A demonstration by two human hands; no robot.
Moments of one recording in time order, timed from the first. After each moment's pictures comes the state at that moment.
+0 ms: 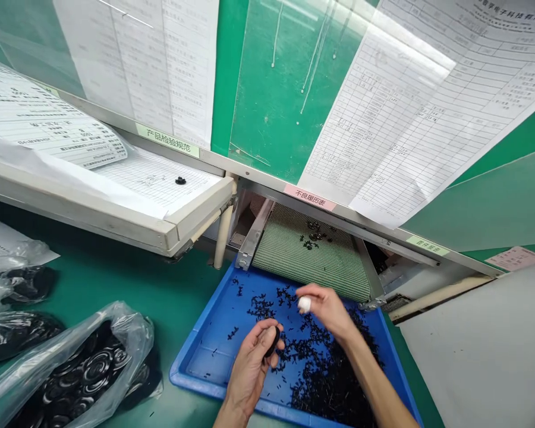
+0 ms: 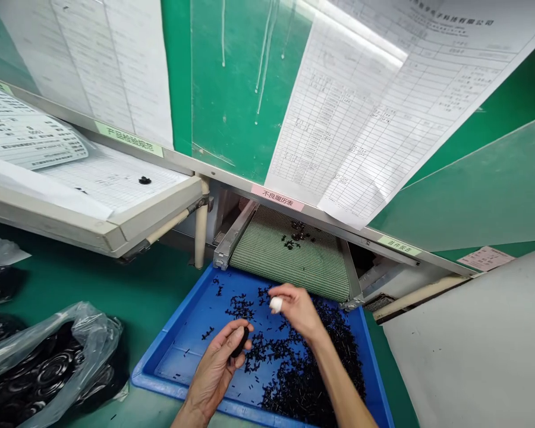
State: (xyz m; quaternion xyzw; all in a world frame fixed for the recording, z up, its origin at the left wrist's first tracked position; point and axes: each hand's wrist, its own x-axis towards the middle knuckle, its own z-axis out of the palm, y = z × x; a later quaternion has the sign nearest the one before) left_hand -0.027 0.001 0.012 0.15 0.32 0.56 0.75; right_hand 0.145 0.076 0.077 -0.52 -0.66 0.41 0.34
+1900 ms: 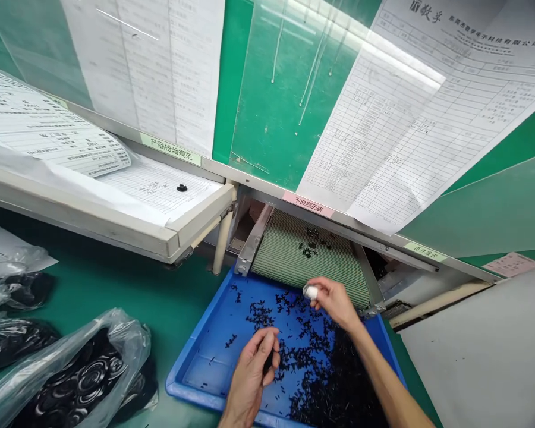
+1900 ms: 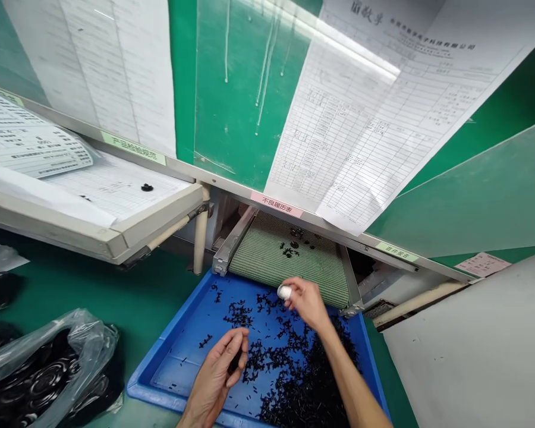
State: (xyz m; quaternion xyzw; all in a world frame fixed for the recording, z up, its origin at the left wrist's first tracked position) left_hand -0.023 0.001 0.012 0.16 0.34 0.55 0.75; right_hand 0.165 0.099 0.089 -0.57 -0.69 0.32 0.30
